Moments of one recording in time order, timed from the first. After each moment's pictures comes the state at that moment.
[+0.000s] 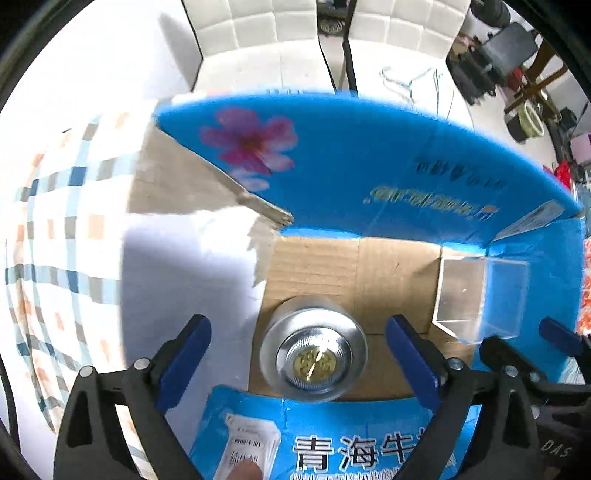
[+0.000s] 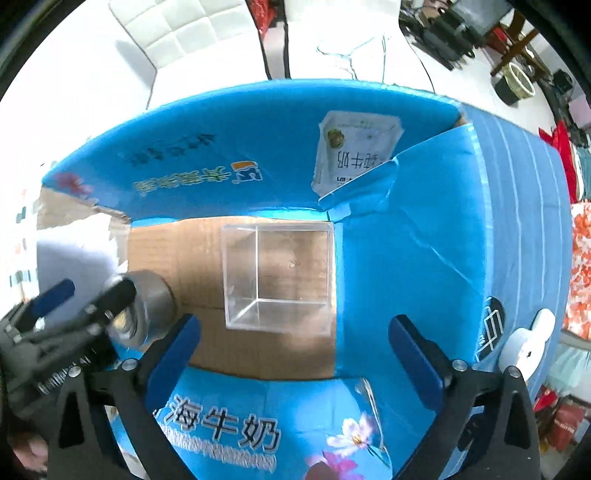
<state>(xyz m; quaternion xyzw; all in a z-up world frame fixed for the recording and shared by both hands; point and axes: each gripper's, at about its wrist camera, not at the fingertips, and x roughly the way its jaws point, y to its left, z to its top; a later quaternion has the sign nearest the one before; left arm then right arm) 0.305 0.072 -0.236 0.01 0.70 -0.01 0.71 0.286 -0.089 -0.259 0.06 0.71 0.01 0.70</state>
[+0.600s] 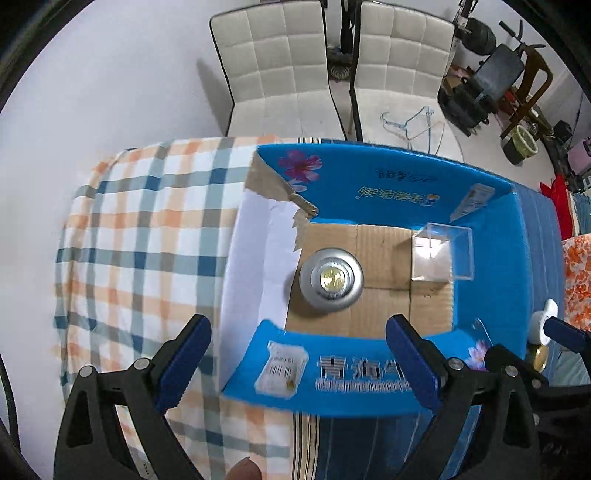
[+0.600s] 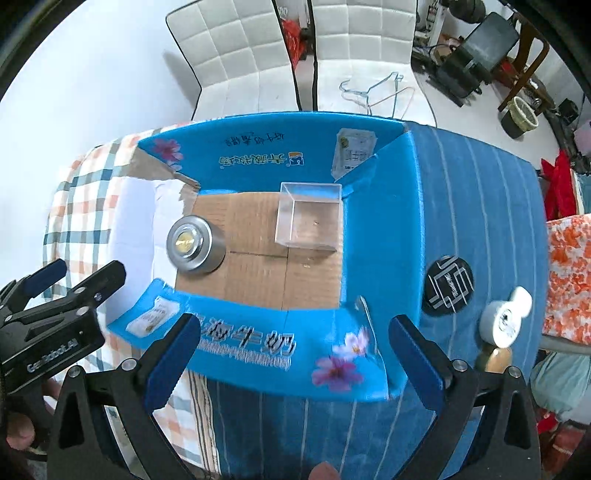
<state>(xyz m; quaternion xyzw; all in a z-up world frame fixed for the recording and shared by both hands) 0.215 0.092 -0.136 0.03 0.63 0.02 0.77 0.188 -0.085 -0.155 0.06 0.66 0.05 0.75</state>
